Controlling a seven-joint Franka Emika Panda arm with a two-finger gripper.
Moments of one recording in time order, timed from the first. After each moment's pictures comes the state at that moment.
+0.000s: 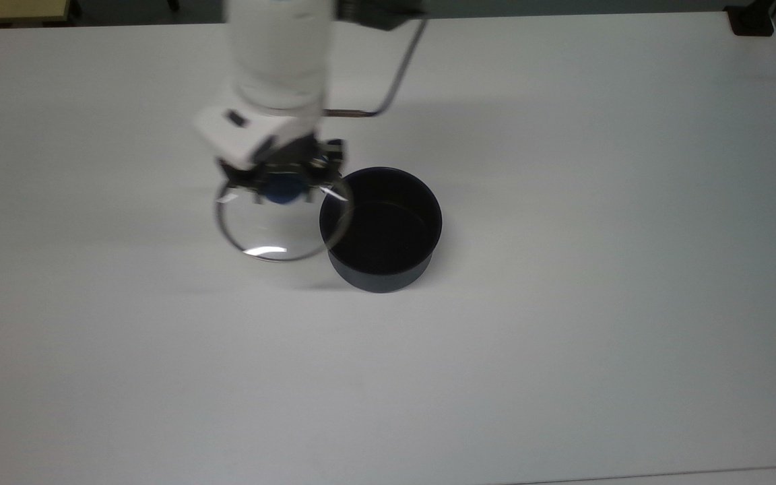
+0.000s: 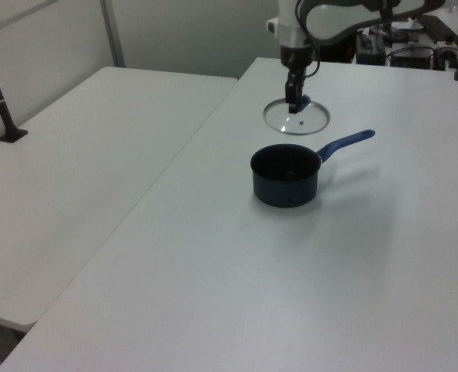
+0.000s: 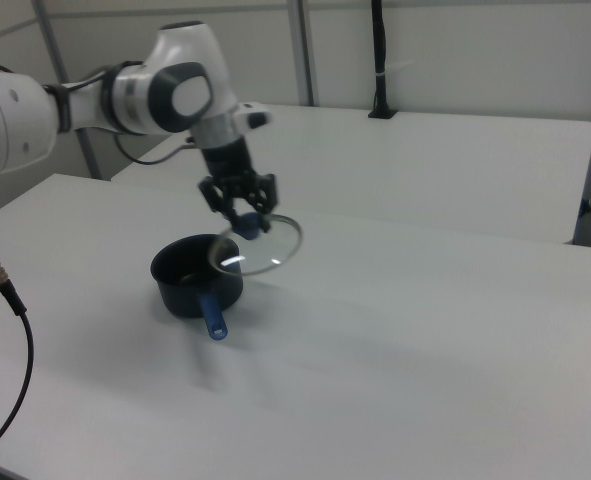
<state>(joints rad) 0.28 0.40 -0.34 -1.44 -0.01 1.87 -0.17</state>
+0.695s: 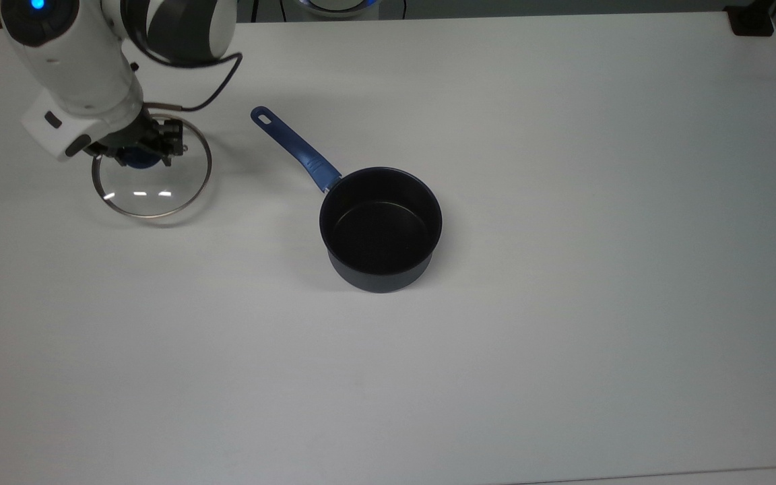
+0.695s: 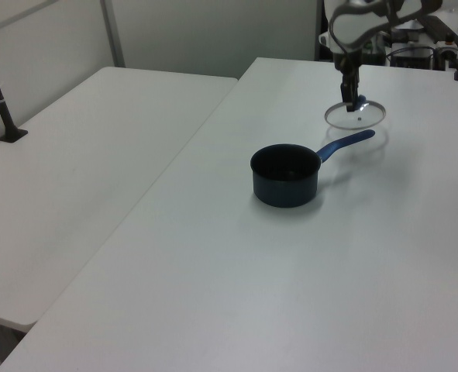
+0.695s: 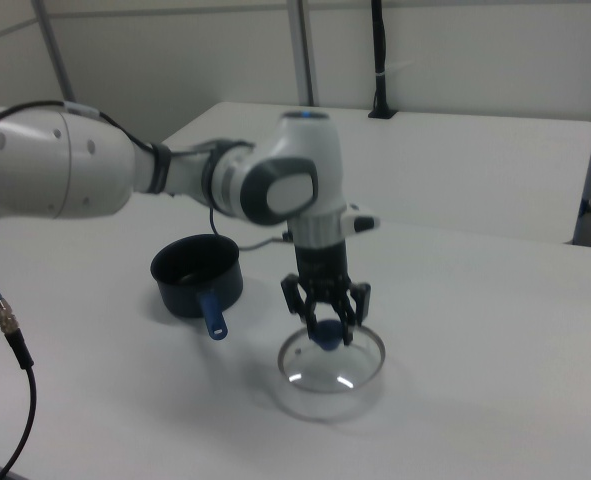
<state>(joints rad) 0.01 0.41 -0.38 -1.66 0.00 1.94 -0.43</state>
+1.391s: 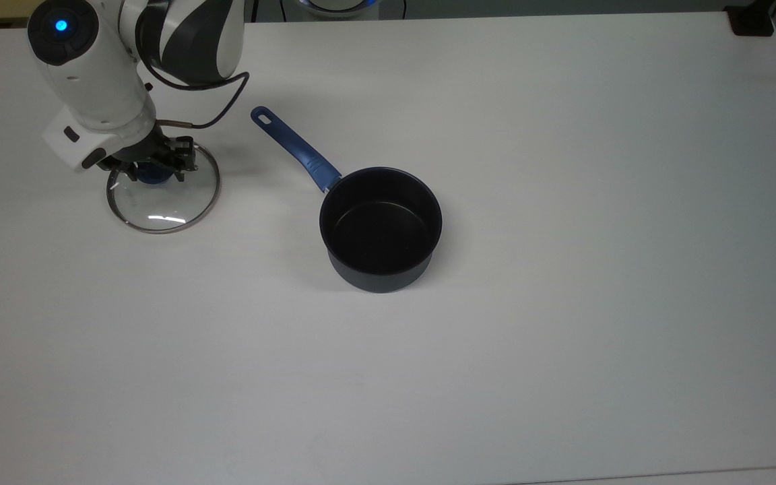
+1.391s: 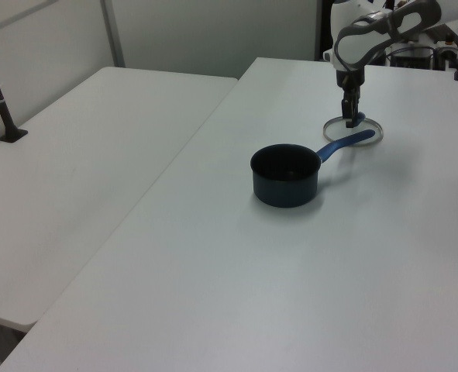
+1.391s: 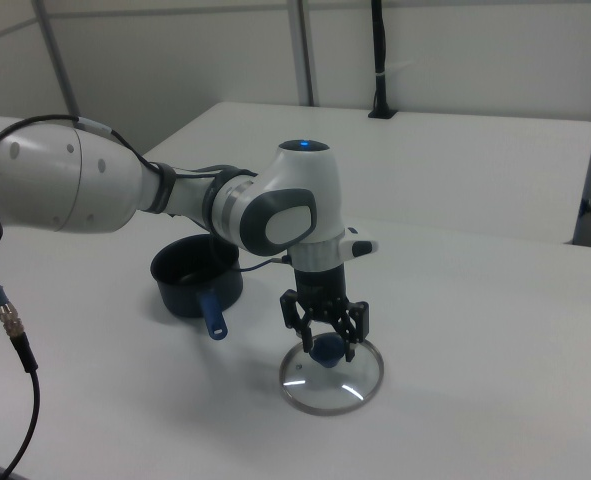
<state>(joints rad) 0.00 0.42 -0.37 -1.76 0.03 2.08 -0.43</state>
